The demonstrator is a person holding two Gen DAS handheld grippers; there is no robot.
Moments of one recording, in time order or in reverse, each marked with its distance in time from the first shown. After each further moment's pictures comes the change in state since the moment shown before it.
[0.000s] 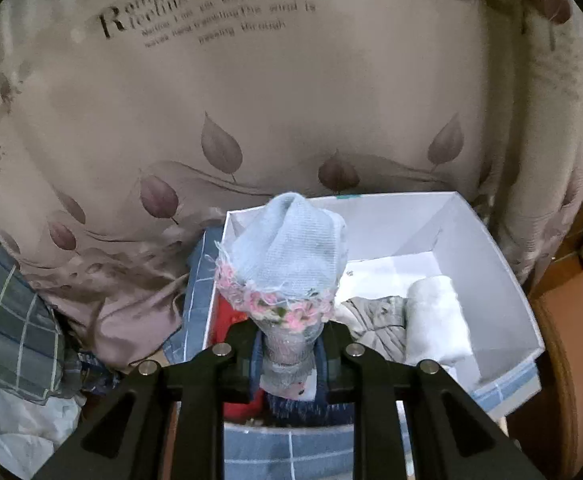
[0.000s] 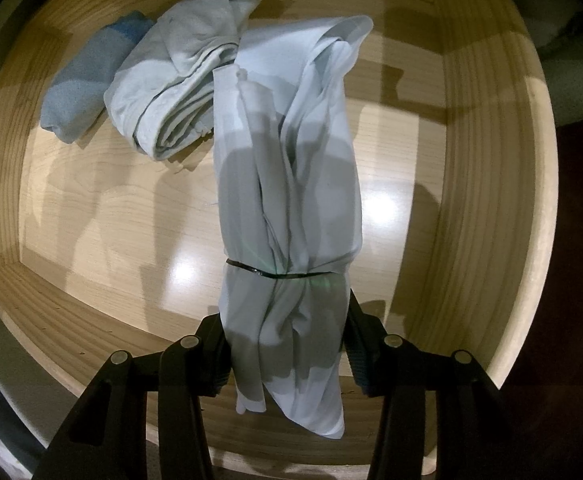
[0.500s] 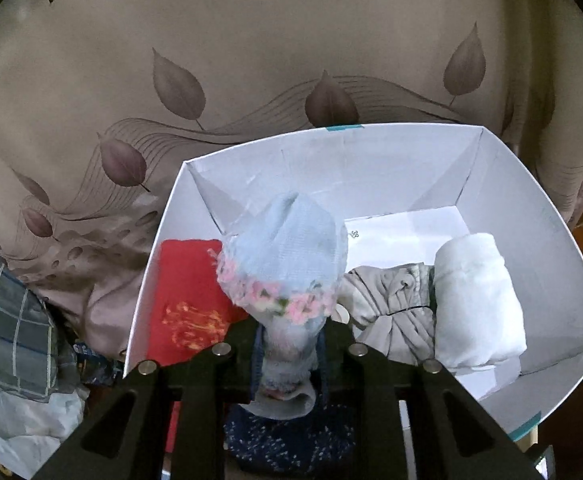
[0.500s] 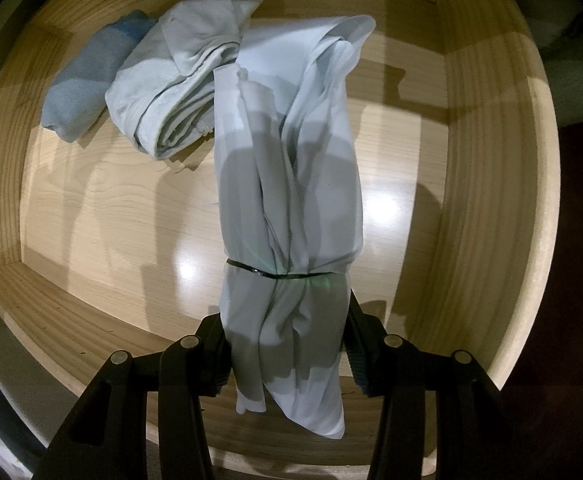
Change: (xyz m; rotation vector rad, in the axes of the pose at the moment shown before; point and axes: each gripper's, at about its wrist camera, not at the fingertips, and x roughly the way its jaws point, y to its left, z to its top) left arm 0.068 -0.022 -0.019 0.056 0.115 0.031; right arm 0.000 -0.002 0.000 -0.002 0.001 0.003
